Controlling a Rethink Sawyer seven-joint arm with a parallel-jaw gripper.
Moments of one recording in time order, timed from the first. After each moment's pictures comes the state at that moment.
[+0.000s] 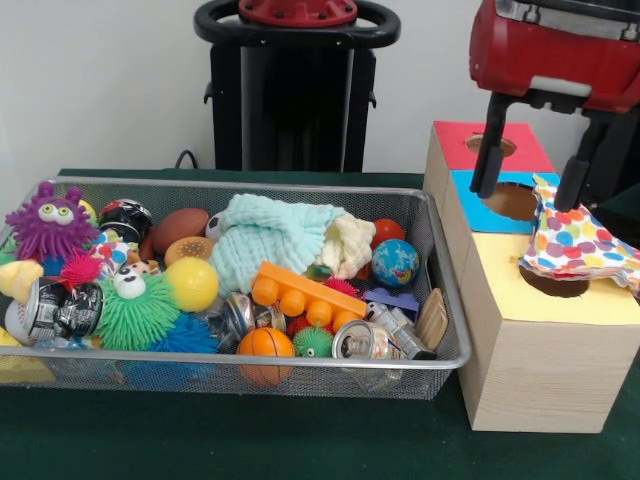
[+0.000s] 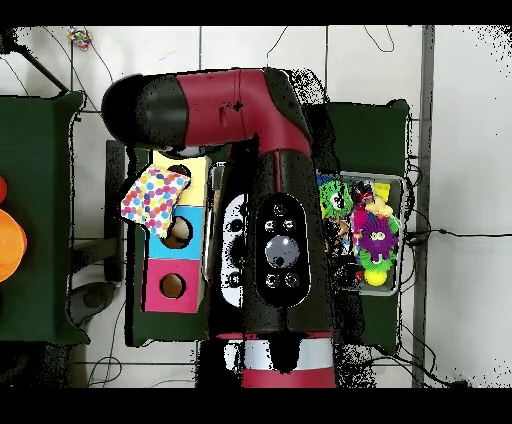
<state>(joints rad) -0.06 -0.59 0.07 0.97 -0.22 1.03 1.93</state>
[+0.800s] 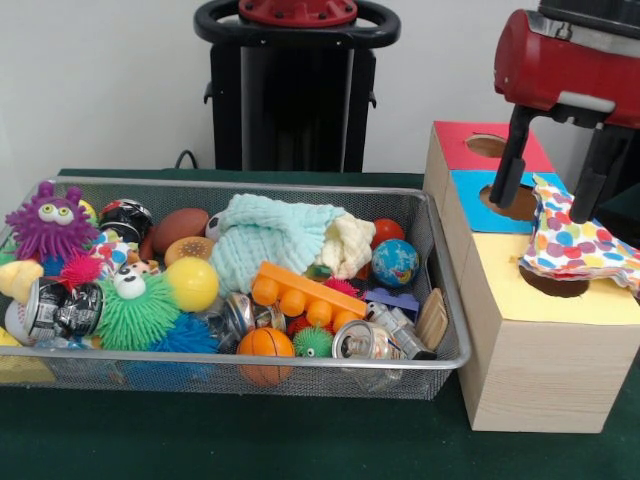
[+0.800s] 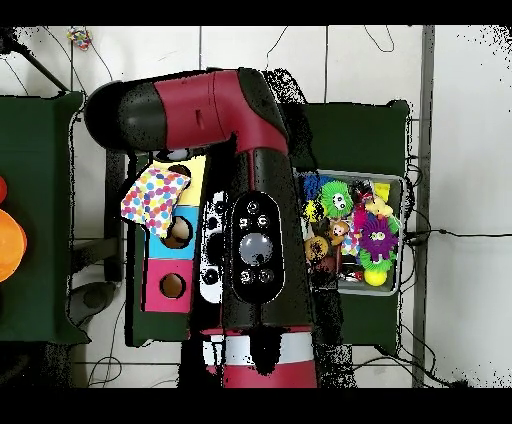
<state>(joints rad) -0.03 -0.58 0.06 0.96 -0.27 1.03 1.93</state>
